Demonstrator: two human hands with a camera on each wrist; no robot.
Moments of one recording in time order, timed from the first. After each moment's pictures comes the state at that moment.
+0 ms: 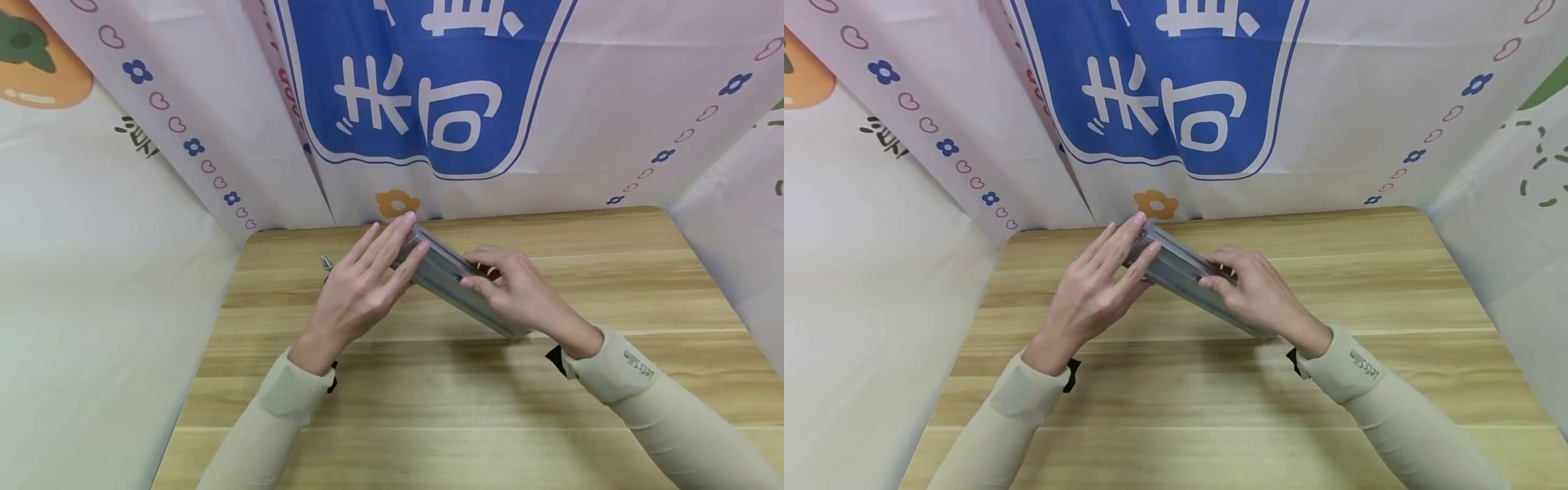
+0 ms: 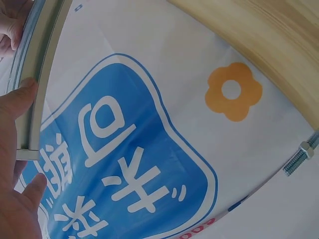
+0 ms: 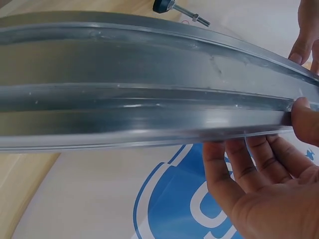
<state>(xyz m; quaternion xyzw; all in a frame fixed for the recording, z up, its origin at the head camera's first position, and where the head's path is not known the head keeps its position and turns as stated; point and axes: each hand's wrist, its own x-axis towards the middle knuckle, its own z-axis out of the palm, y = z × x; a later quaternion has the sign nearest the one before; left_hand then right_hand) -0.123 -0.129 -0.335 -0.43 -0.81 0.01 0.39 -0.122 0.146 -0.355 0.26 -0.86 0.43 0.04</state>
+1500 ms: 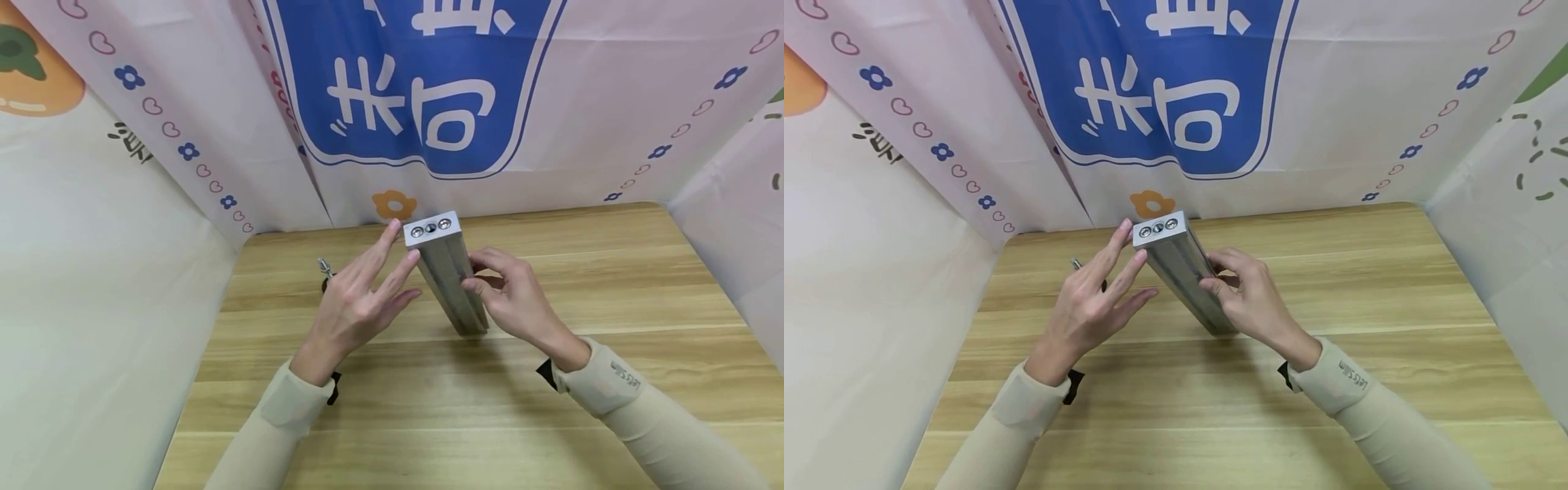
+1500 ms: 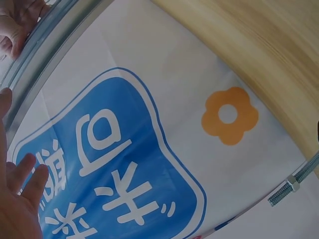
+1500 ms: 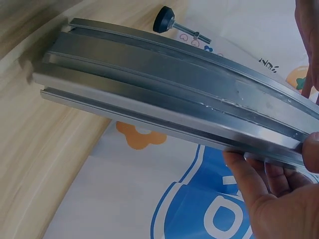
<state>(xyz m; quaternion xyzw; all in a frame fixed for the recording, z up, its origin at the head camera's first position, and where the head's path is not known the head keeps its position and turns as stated) -0.118 -0.125 -0.349 -0.43 -0.80 -0.14 0.39 -0.108 0.141 -0.373 0.19 -0.81 0.55 0.08</state>
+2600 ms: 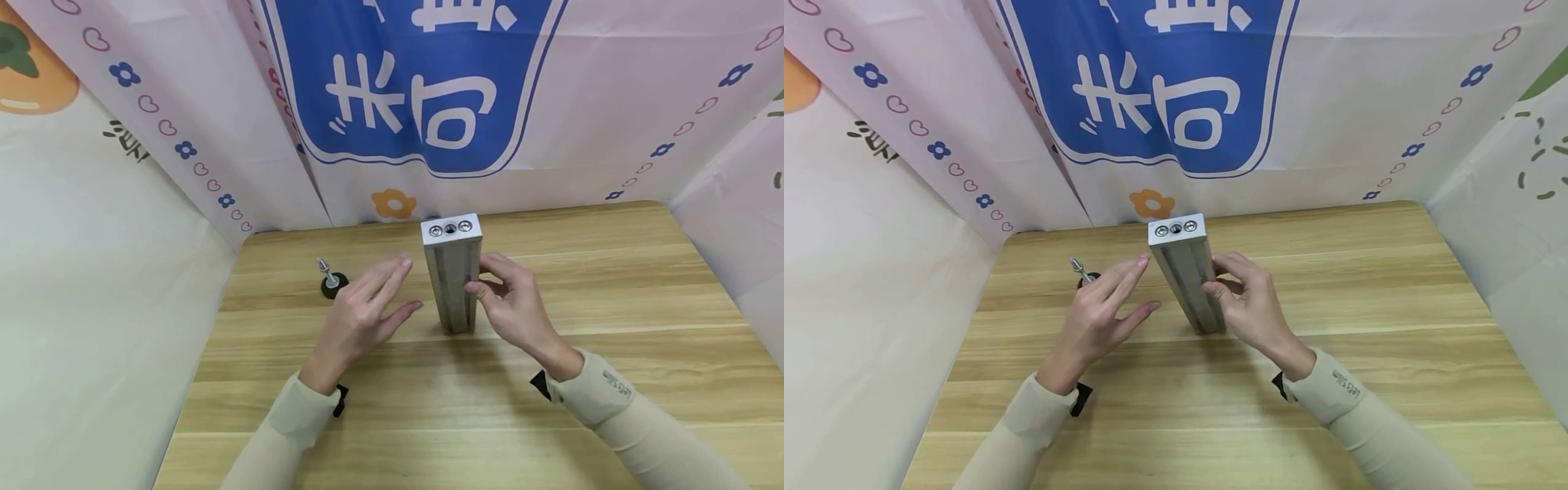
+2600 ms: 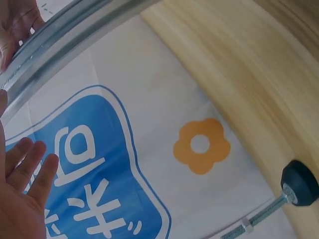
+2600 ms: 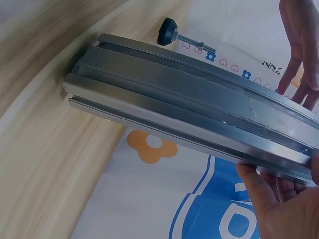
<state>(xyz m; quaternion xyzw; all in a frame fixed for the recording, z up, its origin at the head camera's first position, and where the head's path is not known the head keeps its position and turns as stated) -0.116 -0.126 -0.381 -0.43 -0.82 -0.21 0.33 -0.105 0.134 -0.392 0.19 -0.75 0.62 0.13</state>
